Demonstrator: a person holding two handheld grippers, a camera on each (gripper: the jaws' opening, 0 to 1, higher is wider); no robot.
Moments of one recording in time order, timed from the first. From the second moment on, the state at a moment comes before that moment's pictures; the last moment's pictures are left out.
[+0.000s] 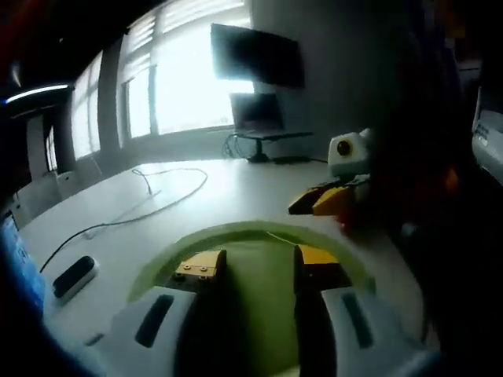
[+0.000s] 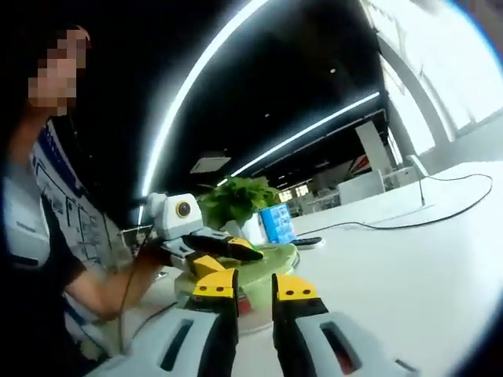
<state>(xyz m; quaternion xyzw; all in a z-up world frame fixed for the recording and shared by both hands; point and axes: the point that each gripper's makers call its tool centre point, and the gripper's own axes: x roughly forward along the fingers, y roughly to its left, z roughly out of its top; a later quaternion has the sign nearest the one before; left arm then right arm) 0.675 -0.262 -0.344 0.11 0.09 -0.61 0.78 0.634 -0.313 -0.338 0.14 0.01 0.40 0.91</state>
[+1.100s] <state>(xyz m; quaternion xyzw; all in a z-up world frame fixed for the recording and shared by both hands) 0.674 -0.264 -0.341 0.14 0.08 -0.60 0.78 0.631 -0.309 -0.332 0.10 -0.03 0.41 0.90</state>
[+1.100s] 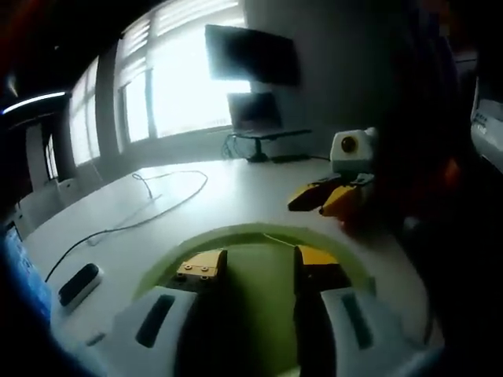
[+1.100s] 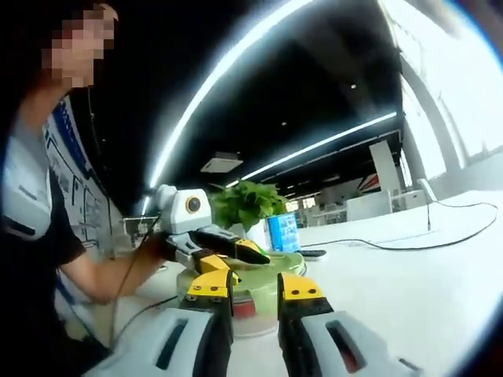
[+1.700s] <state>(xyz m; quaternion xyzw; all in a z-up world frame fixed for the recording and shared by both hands) 0.661 -0.242 -0.308 0.11 0.00 -0.60 0.79 0.622 -0.305 -0.321 0.06 -0.08 0.43 0.90</state>
